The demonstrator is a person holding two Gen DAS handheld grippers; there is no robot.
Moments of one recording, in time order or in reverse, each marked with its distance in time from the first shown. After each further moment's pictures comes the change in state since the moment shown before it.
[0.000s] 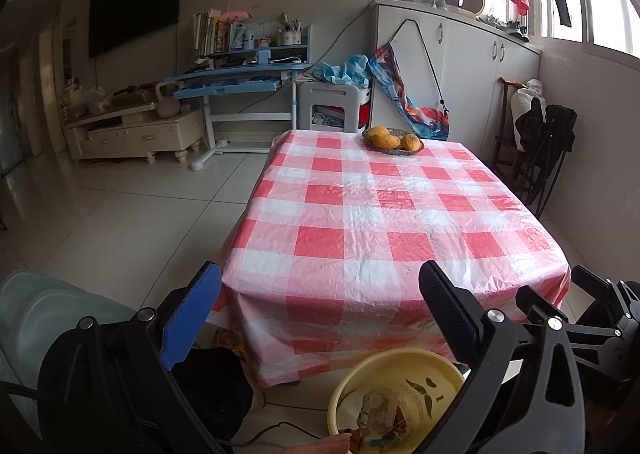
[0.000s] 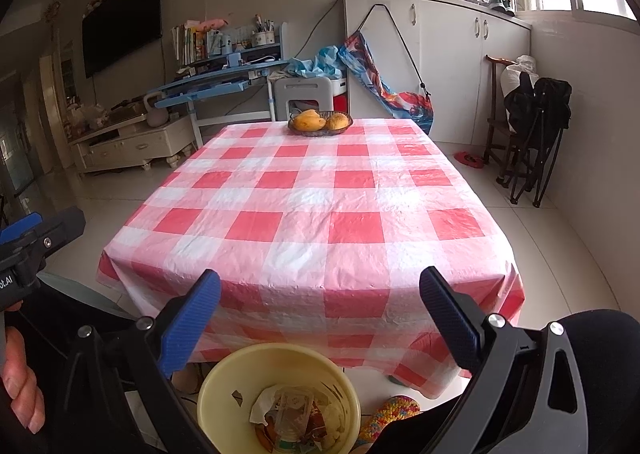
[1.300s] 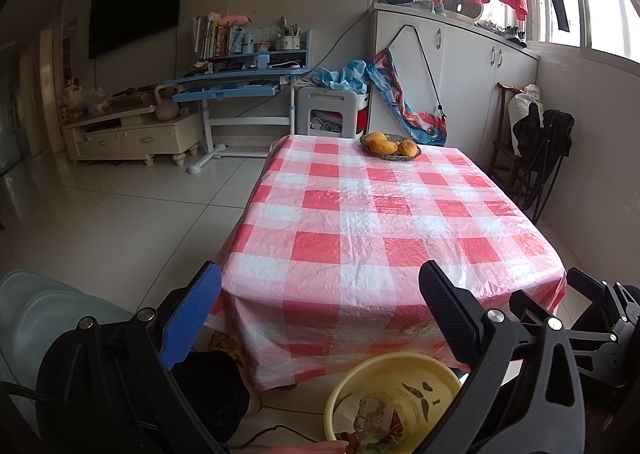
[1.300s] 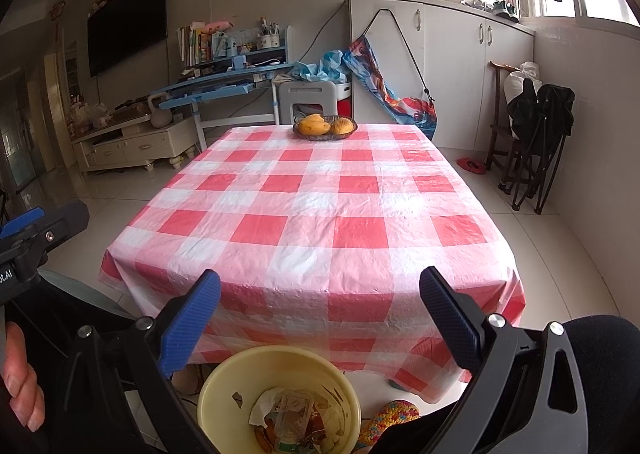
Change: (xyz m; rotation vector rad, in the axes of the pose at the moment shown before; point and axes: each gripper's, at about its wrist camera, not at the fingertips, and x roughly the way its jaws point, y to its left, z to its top) left arm -0.002 -0.001 0.002 -0.008 -0.017 -0.012; right arm -0.001 0.000 0.001 -0.009 -0.013 0.009
